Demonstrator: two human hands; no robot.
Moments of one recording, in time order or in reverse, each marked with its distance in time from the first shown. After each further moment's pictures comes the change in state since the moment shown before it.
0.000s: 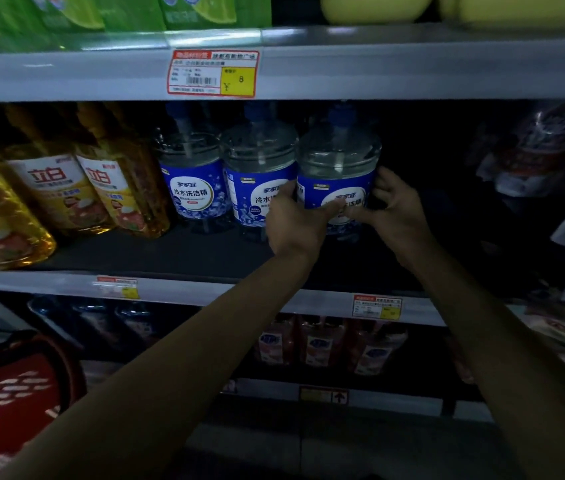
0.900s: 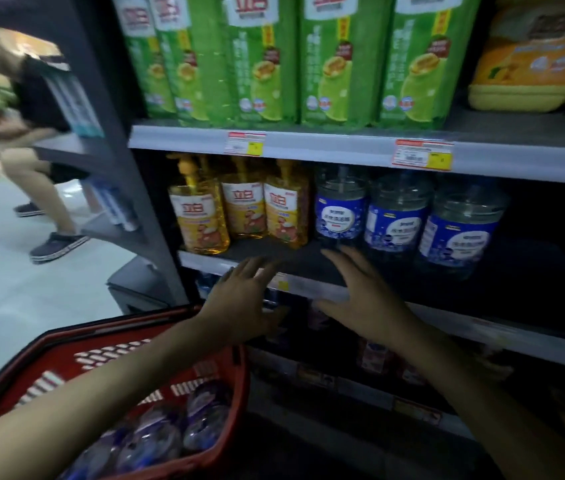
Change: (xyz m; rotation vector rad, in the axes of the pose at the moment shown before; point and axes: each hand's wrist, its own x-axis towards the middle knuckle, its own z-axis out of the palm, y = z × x) left_hand -0.081 -0.008 -0.351 1.148 -0.389 0.242; right_hand -0.141 -0.124 0.181 -0.531 -0.596 -0.204
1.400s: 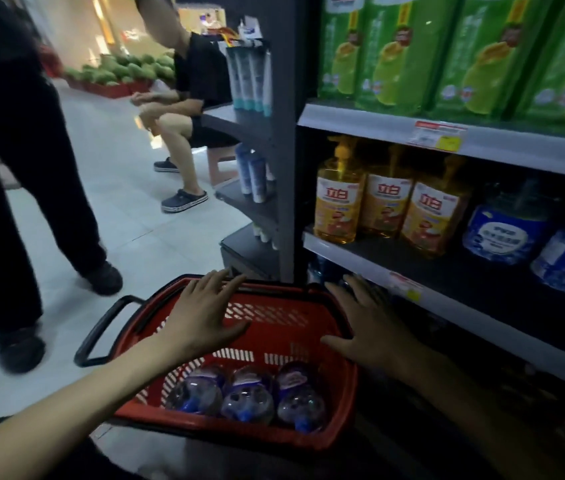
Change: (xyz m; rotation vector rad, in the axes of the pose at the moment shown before) left_hand -0.178 -0.201 -0.003 0.155 -0.006 -0.426; right_hand 0.051 -0.124 0.145 -0.298 -0.333 -0.210
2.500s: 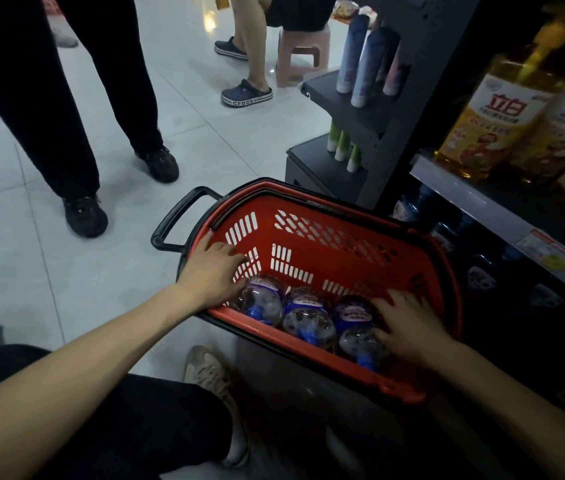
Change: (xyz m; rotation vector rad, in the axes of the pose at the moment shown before) left_hand -0.071 -0.123 0.121 0.113 -0.183 -0.149; right_hand 0.038 -0.026 0.151 -0.480 -0.408 -0.034
